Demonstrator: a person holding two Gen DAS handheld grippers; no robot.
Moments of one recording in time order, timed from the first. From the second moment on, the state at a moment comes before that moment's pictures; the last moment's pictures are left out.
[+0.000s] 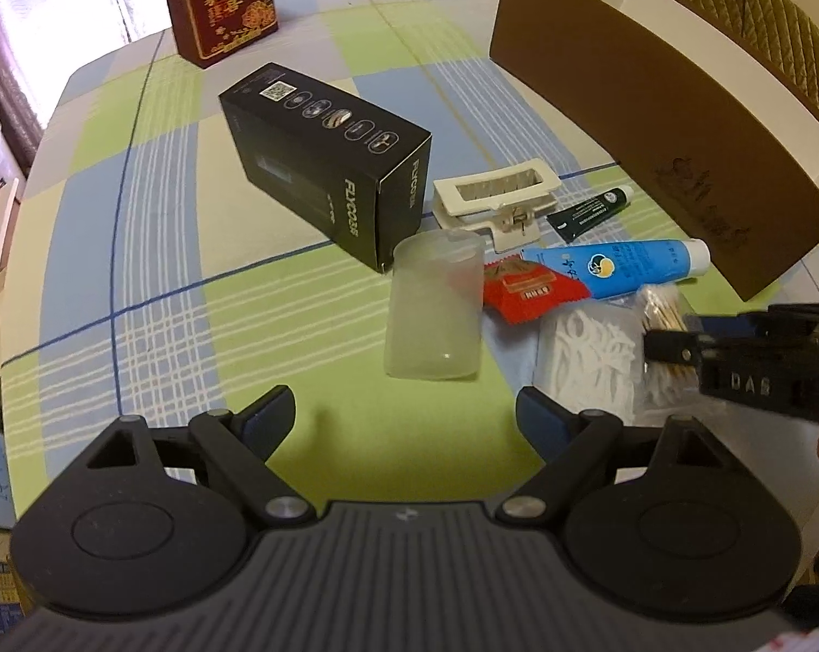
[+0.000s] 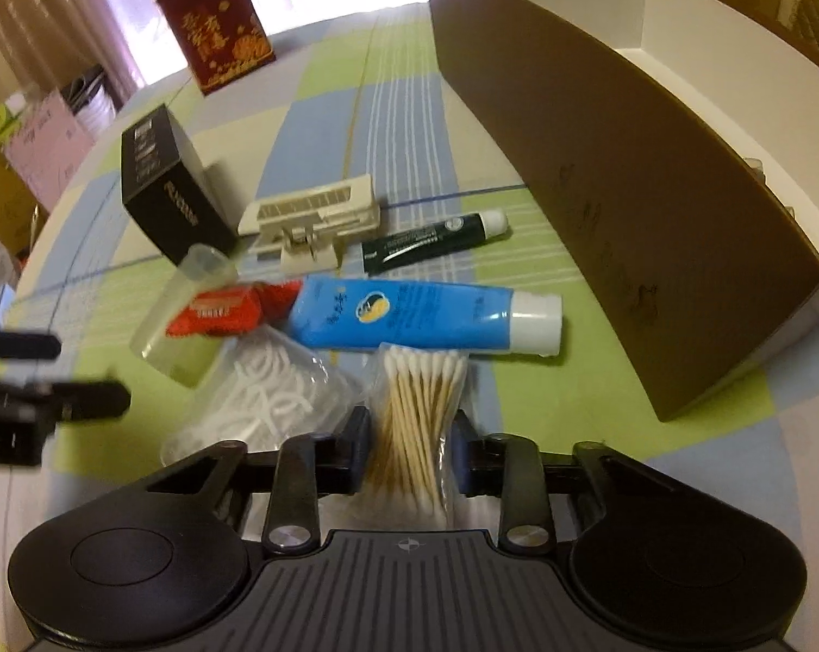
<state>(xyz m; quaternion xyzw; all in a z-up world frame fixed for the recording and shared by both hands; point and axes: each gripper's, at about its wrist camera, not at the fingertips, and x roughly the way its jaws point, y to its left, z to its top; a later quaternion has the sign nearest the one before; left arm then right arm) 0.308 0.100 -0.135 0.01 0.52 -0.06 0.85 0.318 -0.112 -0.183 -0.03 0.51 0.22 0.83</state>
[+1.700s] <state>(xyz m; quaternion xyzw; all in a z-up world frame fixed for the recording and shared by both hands) 0.315 0.100 -0.170 0.05 0.53 -0.09 0.84 0.291 -0.183 -0.180 -0.11 0.49 0.20 0.84</state>
